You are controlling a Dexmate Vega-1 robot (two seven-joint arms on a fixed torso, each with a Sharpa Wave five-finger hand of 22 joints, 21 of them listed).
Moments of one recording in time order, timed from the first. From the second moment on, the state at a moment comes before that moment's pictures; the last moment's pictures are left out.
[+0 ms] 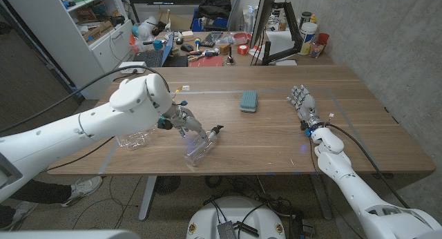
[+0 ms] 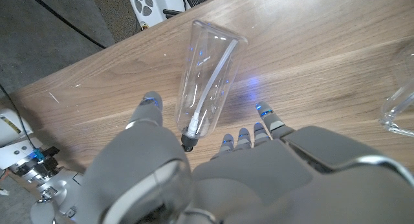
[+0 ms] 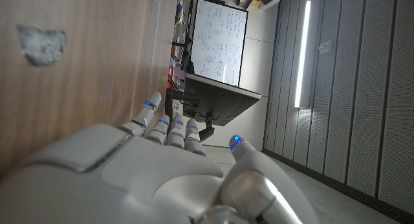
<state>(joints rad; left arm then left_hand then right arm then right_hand) 0.44 1.04 0.88 -2.41 0.39 1.22 -1.08 0.63 -0.06 0.30 -0.14 0.31 -0.17 0.11 0.20 0.20 -0.17 0.16 0.19 0.20 -0.17 0.16 0.21 0.19 -0.09 0.08 0.56 0.18 -0.86 -0.27 -0.11 -1.05 0.56 0.42 0.27 0.04 0.08 0.37 0.16 0.24 0.08 0.03 0.19 0.18 0.06 0.03 0.21 0.18 -0.03 -0.03 0.19 0.18 -0.04 -0.03 0.69 0.17</state>
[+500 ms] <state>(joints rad) 0.37 1.04 1.01 -2.42 0.50 1.29 -1.11 0.62 -0.05 0.29 -0.12 0.31 -0.17 0.11 0.20 0.20 -0.17 0.16 0.20 0.20 -0.17 0.16 0.22 0.20 -0.09 0.08 0.56 0.18 -0.83 -0.23 -0.10 -0.95 0.58 0.48 0.32 0.04 0.08 0.37 0.16 0.24 0.08 0.02 0.19 0.18 0.06 0.03 0.21 0.18 -0.03 -0.03 0.19 0.18 -0.03 -0.03 0.69 0.17</state>
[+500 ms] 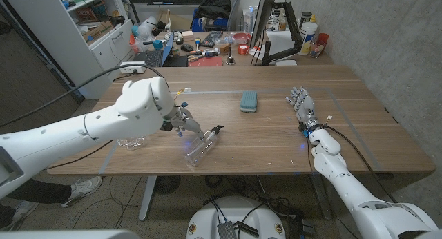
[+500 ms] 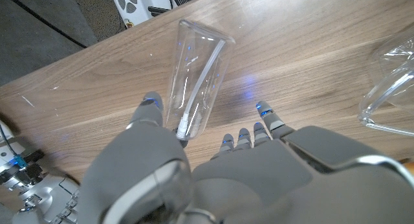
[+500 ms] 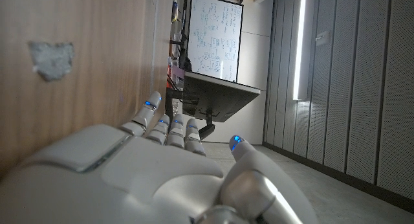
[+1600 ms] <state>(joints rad) 0.39 0.95 1.05 -2.30 0.62 1.26 -1.08 0.63 0.02 0.26 -0.10 0.26 -0.14 0.12 0.24 0.20 -0.04 0.14 0.27 0.20 -0.03 0.12 0.28 0.20 0.17 0.08 0.62 0.19 -0.79 -0.19 -0.09 -0.84 0.57 0.54 0.32 0.04 0.08 0.37 0.16 0.24 0.09 0.02 0.19 0.18 0.07 0.03 0.21 0.18 -0.01 -0.03 0.19 0.18 -0.01 -0.03 0.68 0.17</state>
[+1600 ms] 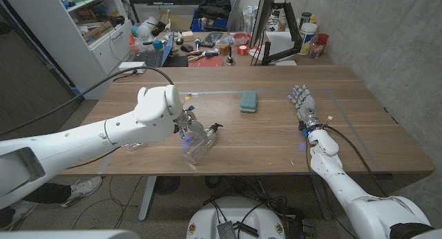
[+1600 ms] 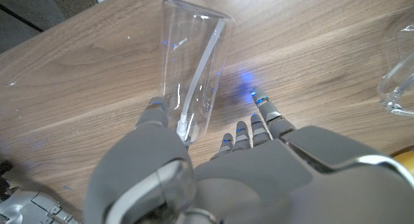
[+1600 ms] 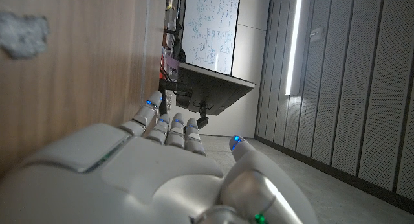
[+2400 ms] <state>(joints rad) 0.46 0.90 0.96 -2.25 0.62 1.31 -1.00 0.84 0.03 0.32 -0.14 0.21 0.34 0.14 0.28 0.20 0.62 0.03 0.36 0.18 0.76 -0.06 0.35 0.17 0.78 -0.07 0.80 0.17 -0.75 -0.19 -0.11 -0.80 0.54 0.54 0.29 0.04 0.08 0.37 0.16 0.24 0.09 0.02 0.19 0.18 0.07 0.03 0.21 0.18 0.00 -0.04 0.19 0.18 -0.01 -0.04 0.67 0.17</state>
